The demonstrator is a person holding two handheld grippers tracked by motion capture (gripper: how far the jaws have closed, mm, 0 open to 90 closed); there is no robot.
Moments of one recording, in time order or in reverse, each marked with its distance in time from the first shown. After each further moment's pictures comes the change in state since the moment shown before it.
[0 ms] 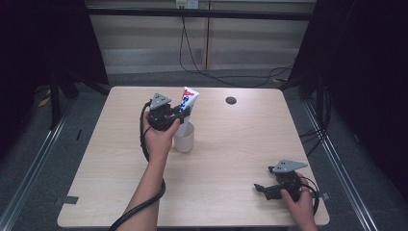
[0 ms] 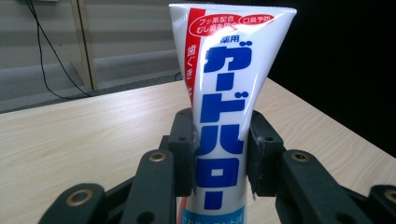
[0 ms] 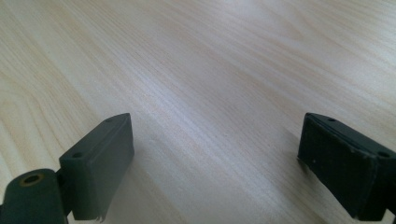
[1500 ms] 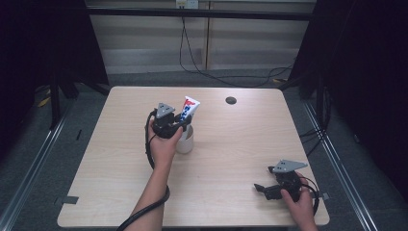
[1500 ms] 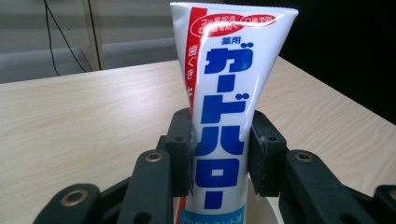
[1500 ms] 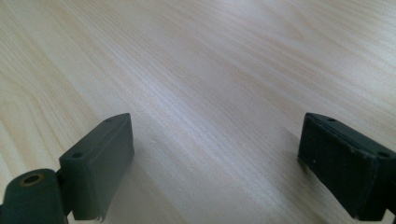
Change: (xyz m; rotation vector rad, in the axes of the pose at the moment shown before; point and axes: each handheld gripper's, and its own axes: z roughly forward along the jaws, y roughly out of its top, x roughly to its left) left arm 0.001 -0.033 0.015 0.039 0.041 -0.004; right arm 0.000 0.000 0.000 -0.001 0.000 0.000
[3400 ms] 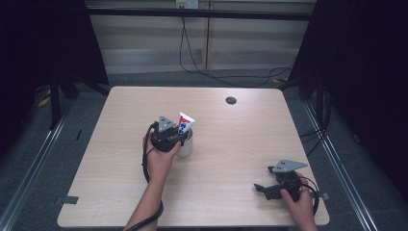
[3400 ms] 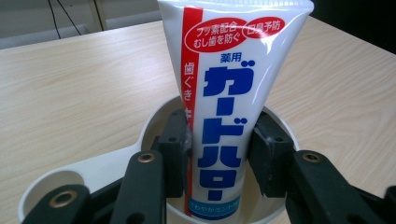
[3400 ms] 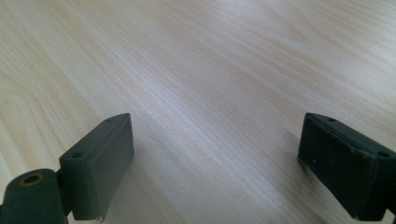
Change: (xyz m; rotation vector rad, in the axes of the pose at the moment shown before) left arm -0.006 -0.032 -0.012 0.116 0.037 0.077; right arm 0.000 0.000 0.000 0.000 0.003 -0.003
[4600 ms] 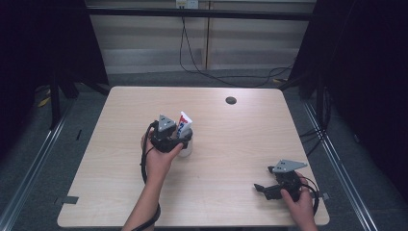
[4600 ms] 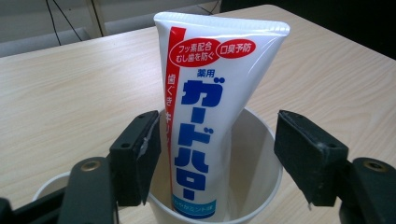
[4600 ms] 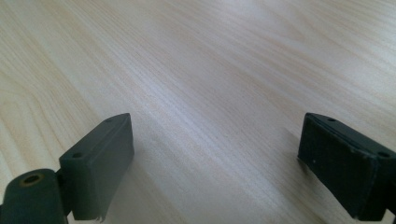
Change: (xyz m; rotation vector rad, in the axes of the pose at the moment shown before) left arm -0.004 0.007 -0.008 -0.003 -0.005 0.009; right arm 0.000 0.000 0.000 0.000 0.000 -0.001
